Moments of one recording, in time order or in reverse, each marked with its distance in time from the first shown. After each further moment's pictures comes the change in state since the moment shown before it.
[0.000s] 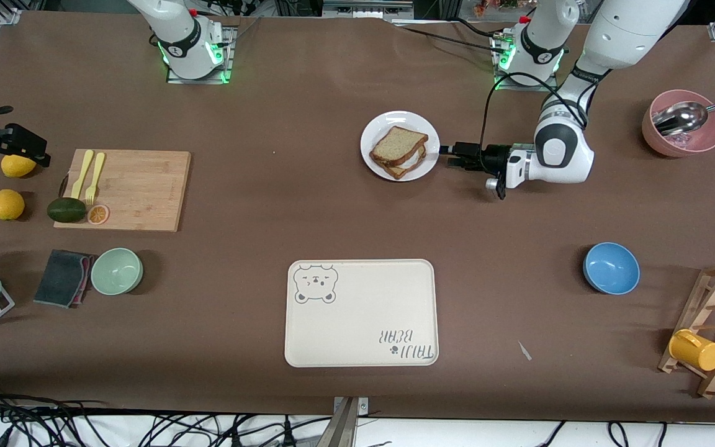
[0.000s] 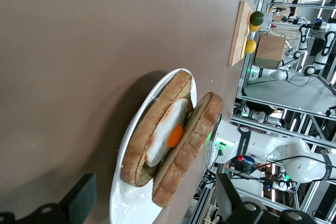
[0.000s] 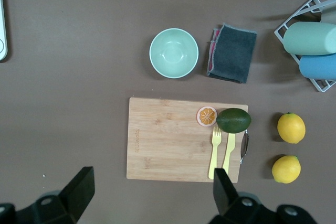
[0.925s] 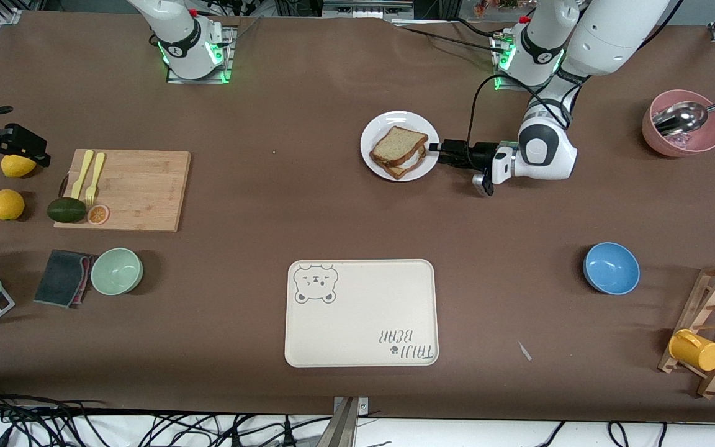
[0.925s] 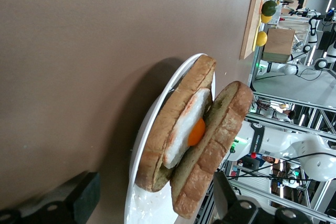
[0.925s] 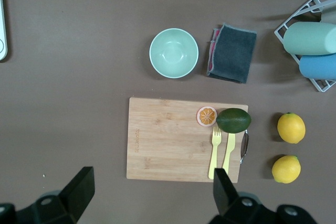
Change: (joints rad) left arm -0.065 0.049 -0.003 -0.006 -0.062 0.050 0.064; right arm 0.000 0.000 0.000 0.000 0.000 0.000 0.000
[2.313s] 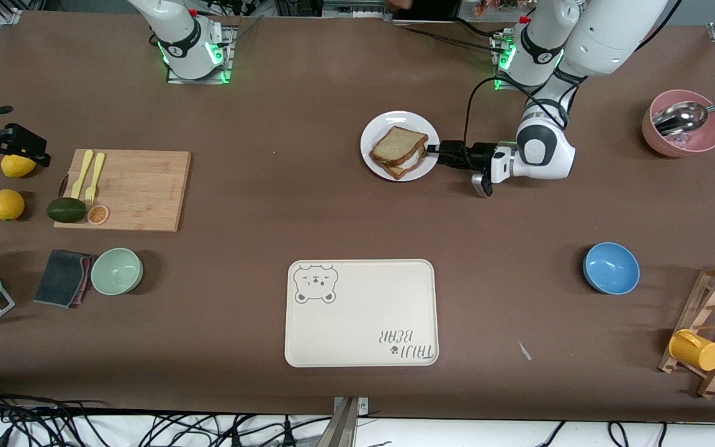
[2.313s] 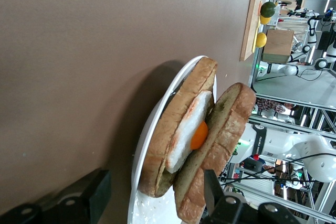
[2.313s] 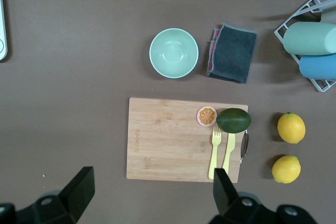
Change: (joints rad) left arm -0.008 0.009 -0.001 0.000 -0.024 0.012 0.034; right arm 0.000 0.000 0.000 0.000 0.000 0.000 0.000
